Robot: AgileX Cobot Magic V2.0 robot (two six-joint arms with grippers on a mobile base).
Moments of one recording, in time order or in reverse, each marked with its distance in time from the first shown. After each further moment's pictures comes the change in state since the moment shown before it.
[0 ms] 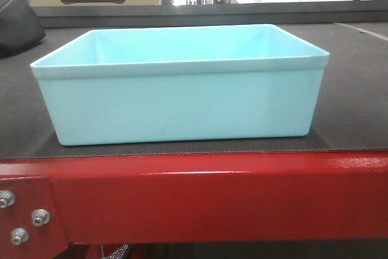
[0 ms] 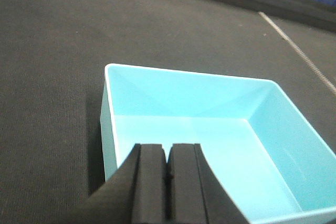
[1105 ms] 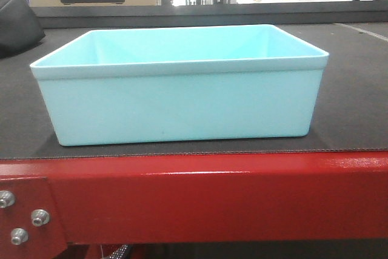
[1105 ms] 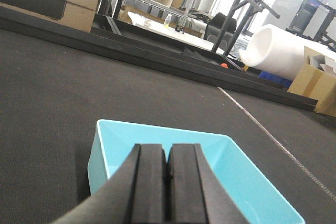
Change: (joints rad) left arm 0.000 -0.415 0.115 -0.002 0.033 0.000; right arm 0.000 -0.426 0.157 0.089 -0.185 -0.050
